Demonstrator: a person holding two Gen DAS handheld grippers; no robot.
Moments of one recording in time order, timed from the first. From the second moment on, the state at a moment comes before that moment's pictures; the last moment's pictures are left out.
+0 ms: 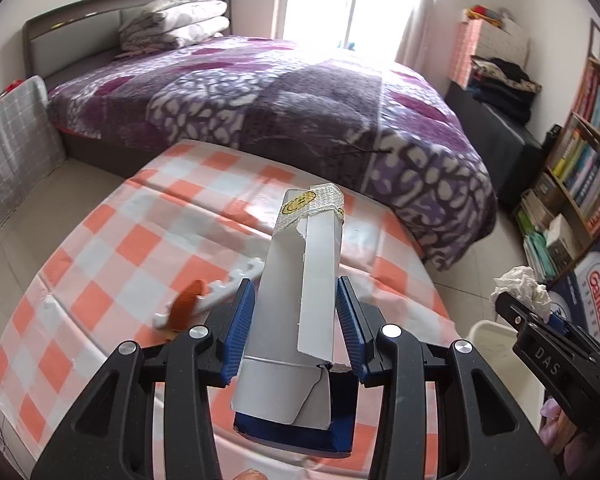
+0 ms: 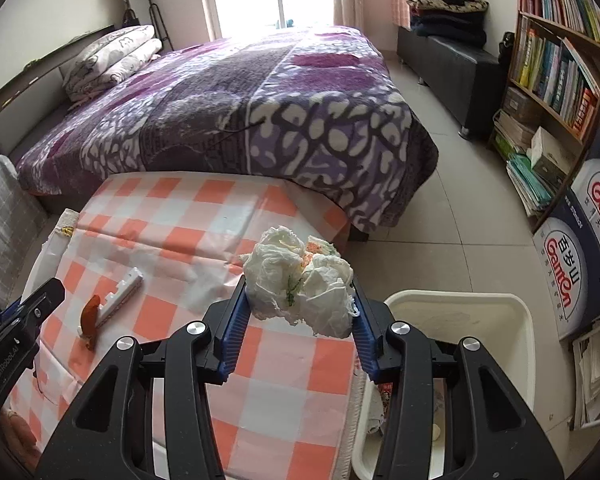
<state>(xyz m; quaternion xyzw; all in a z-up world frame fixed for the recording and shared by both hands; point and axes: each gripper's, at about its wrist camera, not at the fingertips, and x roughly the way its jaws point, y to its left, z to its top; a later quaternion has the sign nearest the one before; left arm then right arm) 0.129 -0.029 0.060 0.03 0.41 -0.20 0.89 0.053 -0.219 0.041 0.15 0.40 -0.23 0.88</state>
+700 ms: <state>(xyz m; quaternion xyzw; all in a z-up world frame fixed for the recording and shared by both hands) 0.060 -0.149 0.025 0.03 0.48 -0.35 0.80 -0.024 -0.325 0.036 0.26 0.39 -0.32 0.82</state>
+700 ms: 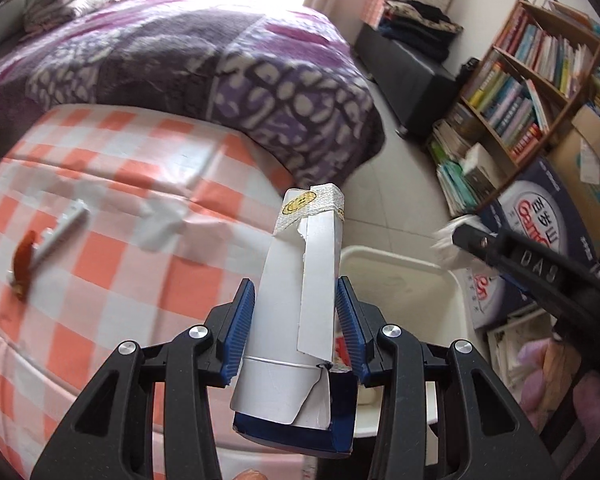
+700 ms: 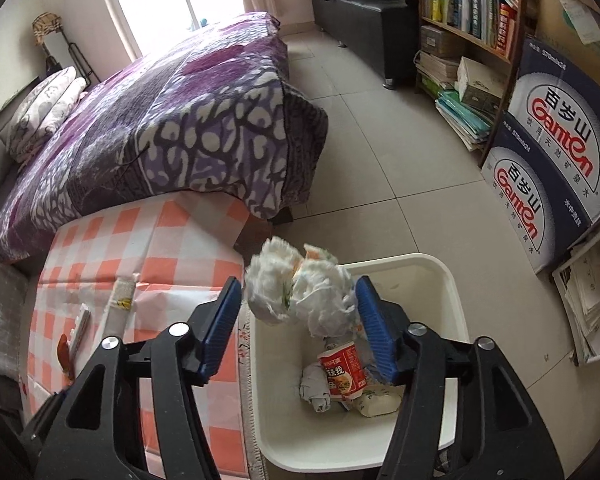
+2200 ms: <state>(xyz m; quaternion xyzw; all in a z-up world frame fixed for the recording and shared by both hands) 0.086 -0.128 -0.019 0.20 0.48 -0.25 0.82 -0.007 -0.318 0.023 0.29 0.40 -0.32 0.81</state>
